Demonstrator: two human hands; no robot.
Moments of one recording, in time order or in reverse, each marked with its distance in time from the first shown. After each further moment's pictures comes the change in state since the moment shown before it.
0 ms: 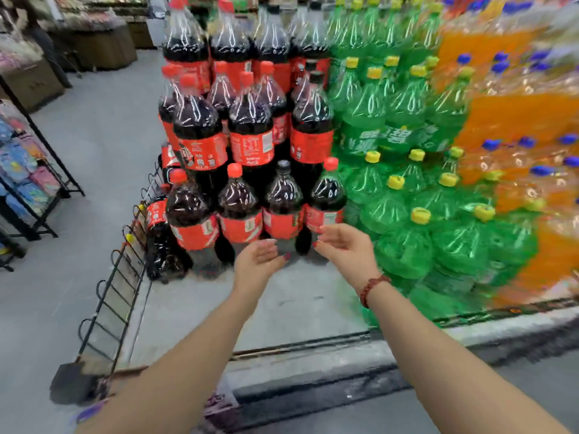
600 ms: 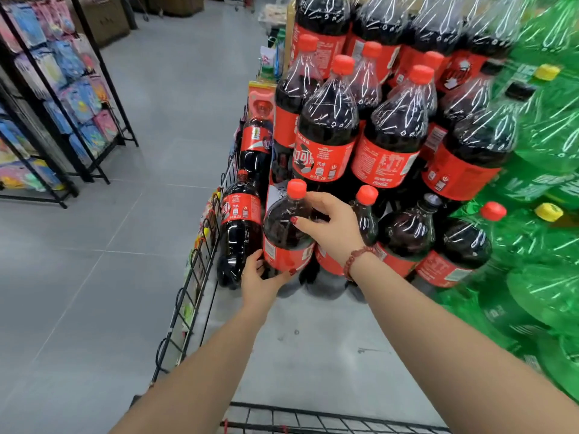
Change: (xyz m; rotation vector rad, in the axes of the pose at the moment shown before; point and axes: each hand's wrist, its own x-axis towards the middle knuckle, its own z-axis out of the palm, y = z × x) left_hand 0.123 -0.065 -0.162 -0.013 0.291 -0.202; right_hand 0.120 -0.055 0.238 -0.210 -0.306 -0.131
